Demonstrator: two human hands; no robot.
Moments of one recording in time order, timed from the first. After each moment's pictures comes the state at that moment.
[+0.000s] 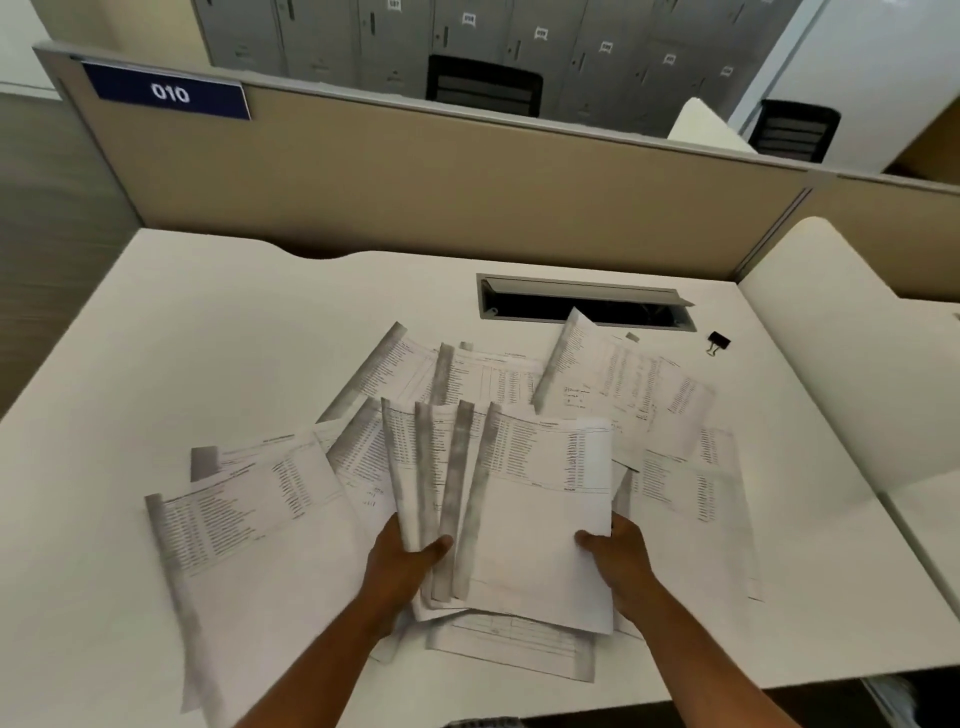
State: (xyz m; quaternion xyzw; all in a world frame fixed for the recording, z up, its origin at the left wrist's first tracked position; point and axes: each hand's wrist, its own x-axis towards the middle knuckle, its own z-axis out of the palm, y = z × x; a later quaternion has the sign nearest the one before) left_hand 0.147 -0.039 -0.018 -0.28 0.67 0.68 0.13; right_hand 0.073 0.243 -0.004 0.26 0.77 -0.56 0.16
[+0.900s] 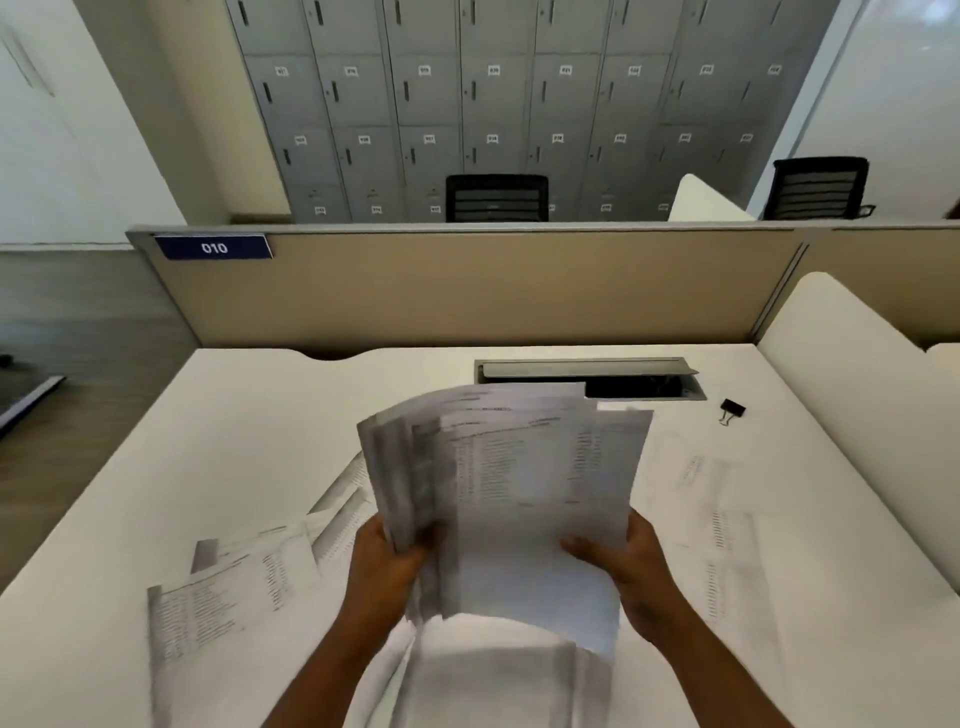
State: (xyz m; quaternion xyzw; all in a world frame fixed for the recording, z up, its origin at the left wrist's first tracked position) left_hand 0.087 0.009 0.115 -0.19 0.73 0.65 -0.10; right_hand 0.013 0.279 0.085 -0.02 0.67 -0.73 0.13
